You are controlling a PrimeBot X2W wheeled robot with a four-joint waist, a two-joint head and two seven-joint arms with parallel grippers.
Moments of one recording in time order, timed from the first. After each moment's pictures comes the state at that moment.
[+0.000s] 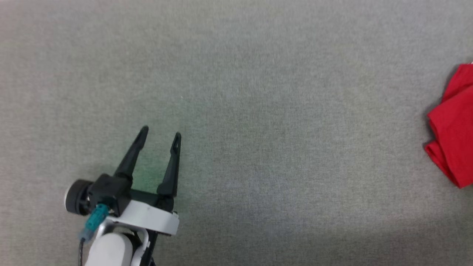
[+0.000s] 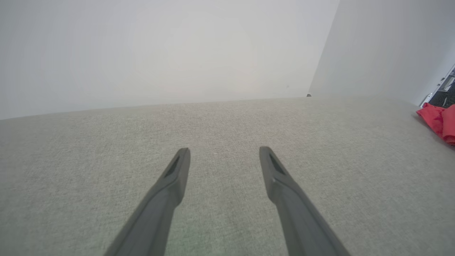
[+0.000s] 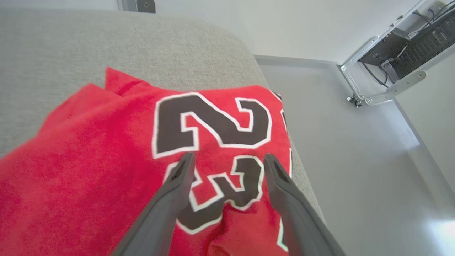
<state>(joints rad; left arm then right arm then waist) -0.22 0.21 -0.17 0.02 -0.20 -0.07 -0.21 -0.71 -0.54 -0.24 0.80 0.15 0.13 0.20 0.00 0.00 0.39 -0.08</state>
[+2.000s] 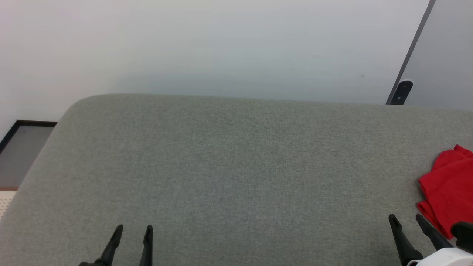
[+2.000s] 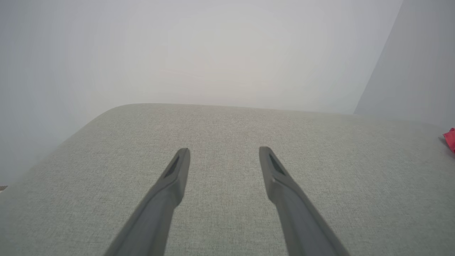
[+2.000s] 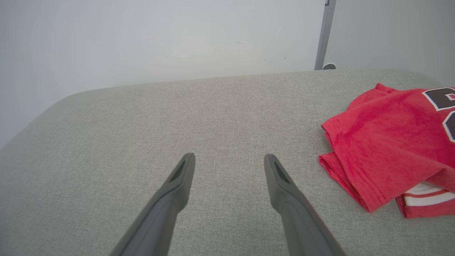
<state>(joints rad) 0.19 0.22 -0.08 0.01 -0.28 -0.02 -0.24 0.14 -0.14 -0.08 -0.12 0.35 0.13 0.26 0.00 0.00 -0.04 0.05</state>
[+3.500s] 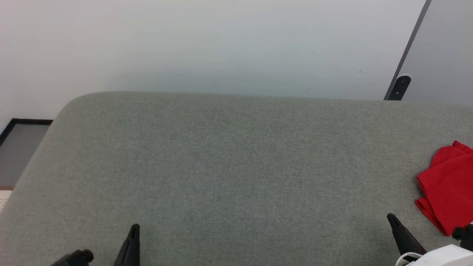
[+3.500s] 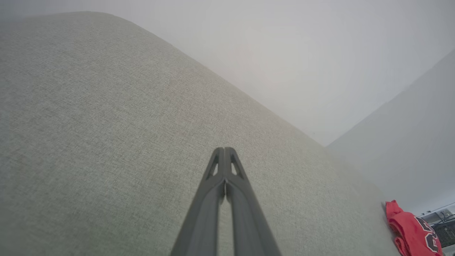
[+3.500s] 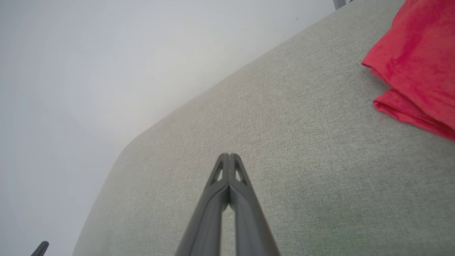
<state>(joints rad) 0.12 0.16 -0.05 0.12 -0.72 -0.04 -0.13 0.09 -0.09 -0.07 0.03 0.75 0.13 0.22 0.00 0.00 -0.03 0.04</state>
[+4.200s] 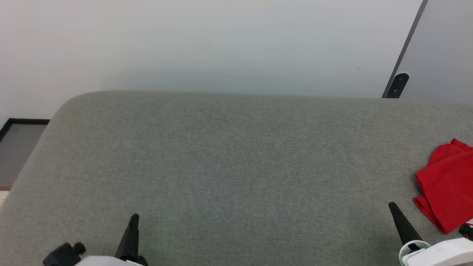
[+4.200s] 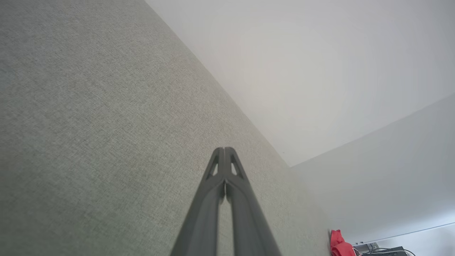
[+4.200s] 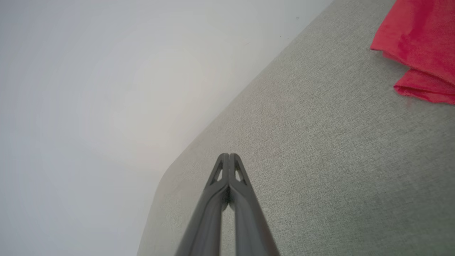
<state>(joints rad) 0.05 0.13 -0.01 0.16 -0.98 -0.07 -0.06 0.03 -0.08 -0.09 0.09 1.00 0.13 0.19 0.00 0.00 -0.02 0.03</state>
